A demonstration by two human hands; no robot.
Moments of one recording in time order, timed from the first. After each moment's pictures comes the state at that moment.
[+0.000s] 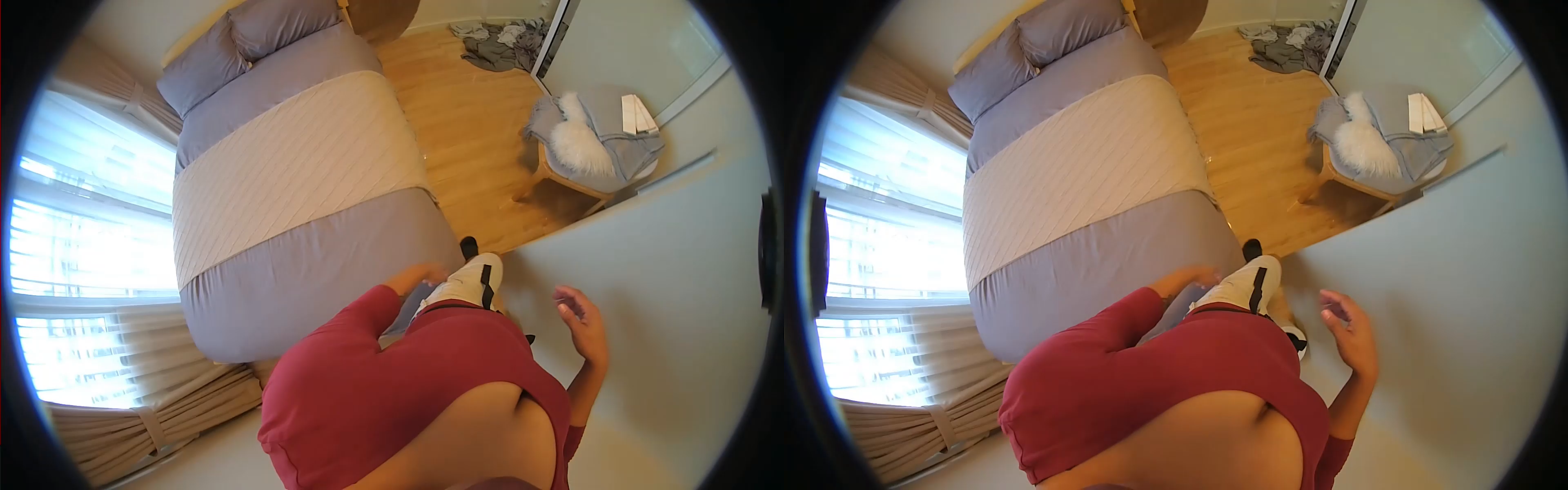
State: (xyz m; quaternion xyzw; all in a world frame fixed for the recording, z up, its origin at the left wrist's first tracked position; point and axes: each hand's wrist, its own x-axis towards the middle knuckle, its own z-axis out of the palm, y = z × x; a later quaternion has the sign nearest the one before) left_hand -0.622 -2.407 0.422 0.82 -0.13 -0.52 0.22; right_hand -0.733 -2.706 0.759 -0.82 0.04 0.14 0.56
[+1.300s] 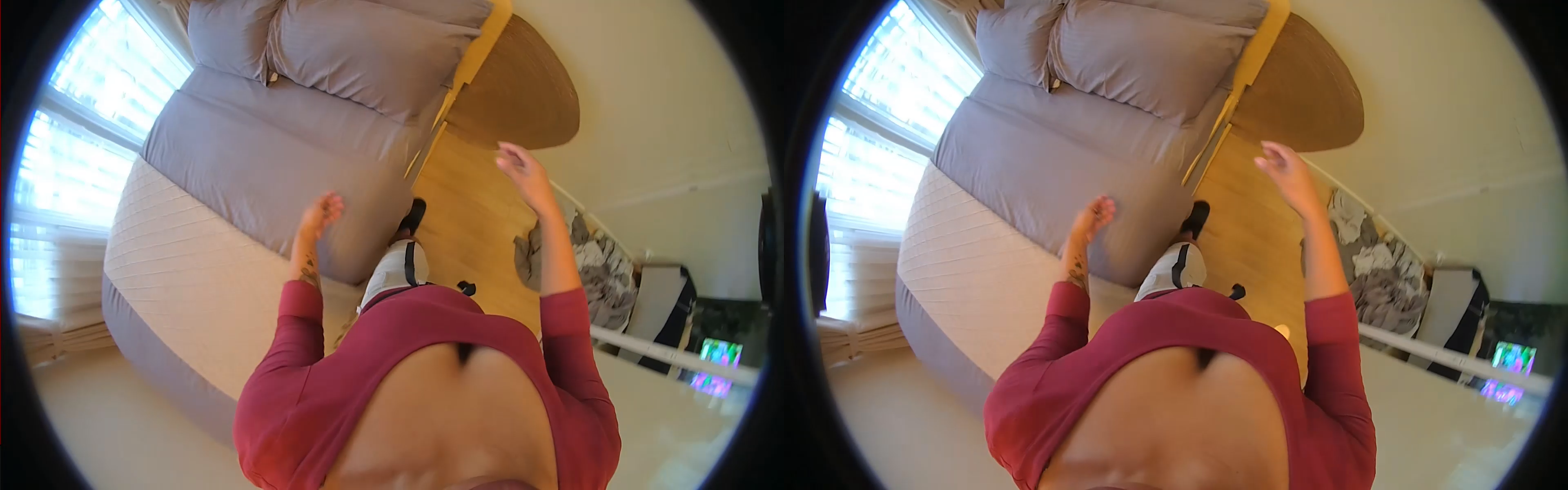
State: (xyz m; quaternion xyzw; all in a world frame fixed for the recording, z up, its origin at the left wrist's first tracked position) left_hand 0.186 -2.013 0.463 0.35 0.43 0.18 0.82; right_hand 0.519 -2.261 0.712 -0.78 -0.42 0.20 0.41
